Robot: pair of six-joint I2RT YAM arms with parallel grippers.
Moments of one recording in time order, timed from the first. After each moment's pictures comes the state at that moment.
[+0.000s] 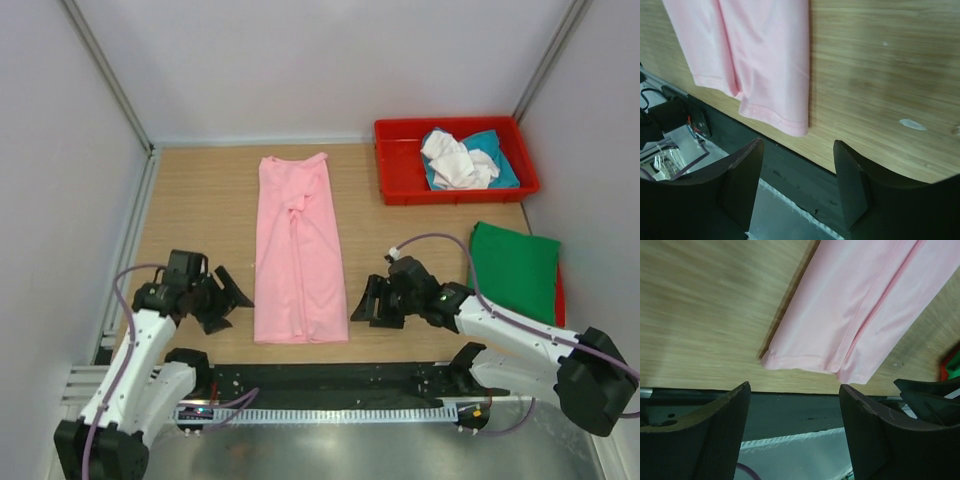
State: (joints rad) left arm -0.16 0.83 0.66 -0.98 0.26 -0.82; right arm 0.74 1.04 0.49 -0.35 -0.25 0.94
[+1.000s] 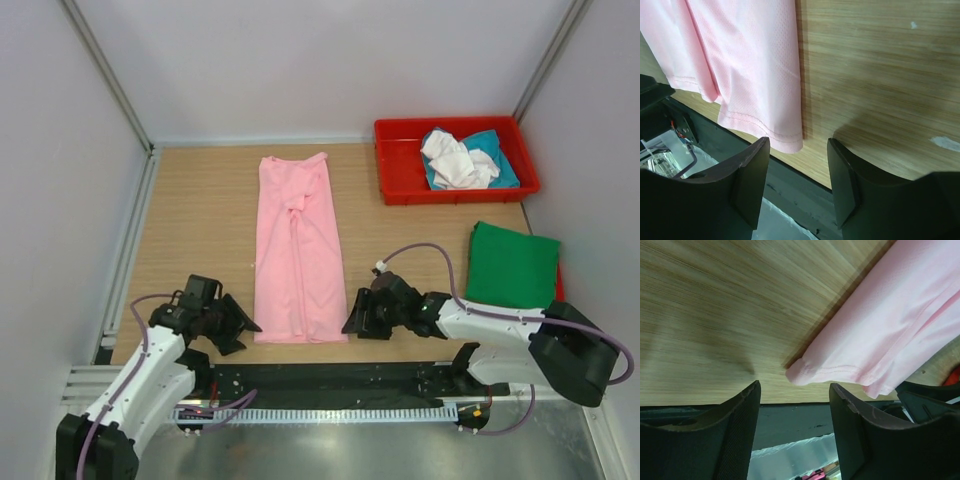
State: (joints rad) left arm -0.26 0.71 0.34 -0.83 0.29 -1.05; right arm 0.90 1.18 0.40 -0.12 -0.17 1.08
